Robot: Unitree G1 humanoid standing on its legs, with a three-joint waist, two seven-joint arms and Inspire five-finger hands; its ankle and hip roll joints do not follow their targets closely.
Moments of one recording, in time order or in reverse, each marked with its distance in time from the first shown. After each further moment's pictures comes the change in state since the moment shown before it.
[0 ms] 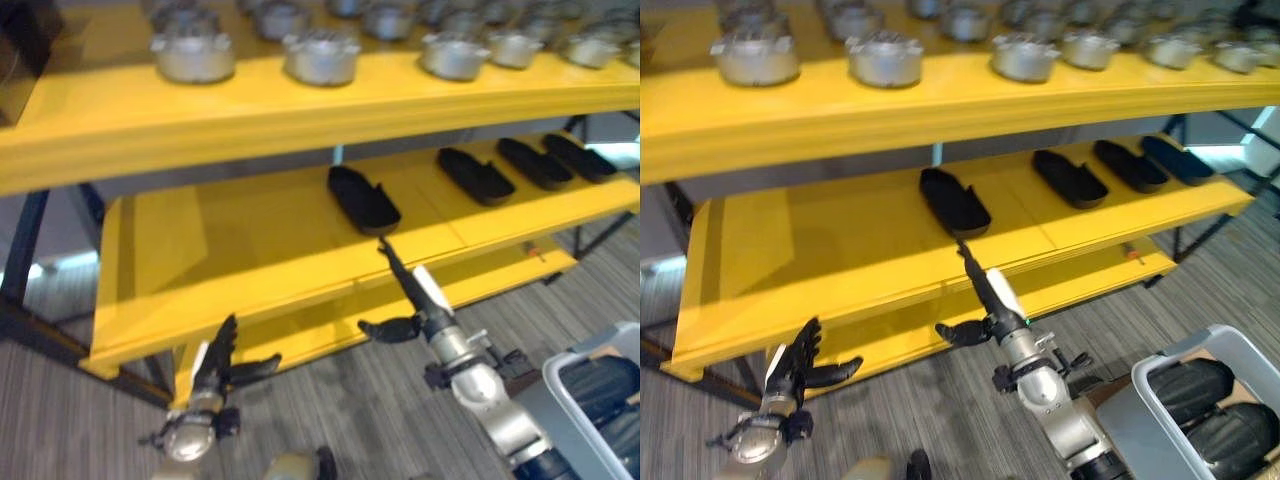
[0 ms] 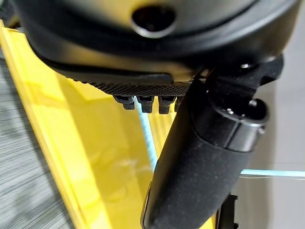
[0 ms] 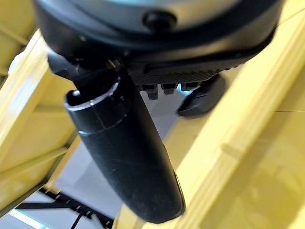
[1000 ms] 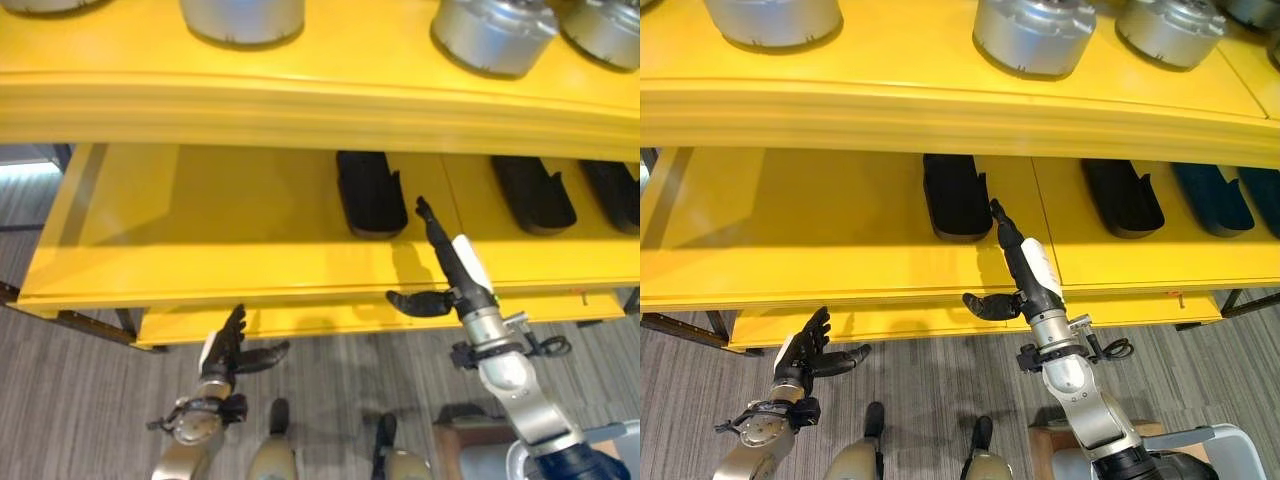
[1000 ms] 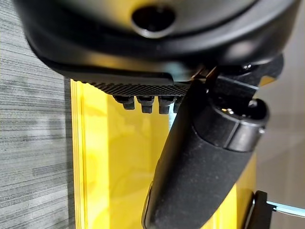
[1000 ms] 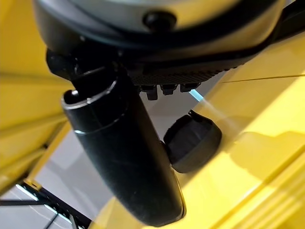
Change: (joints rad) left arm -0.080 0.036 -0.074 0.016 -0.075 0.003 0.003; right arm -0.010 -0.049 -0.146 -0.085 -0.048 -0.017 -0.064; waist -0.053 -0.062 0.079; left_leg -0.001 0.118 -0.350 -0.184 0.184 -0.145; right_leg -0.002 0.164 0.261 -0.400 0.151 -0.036
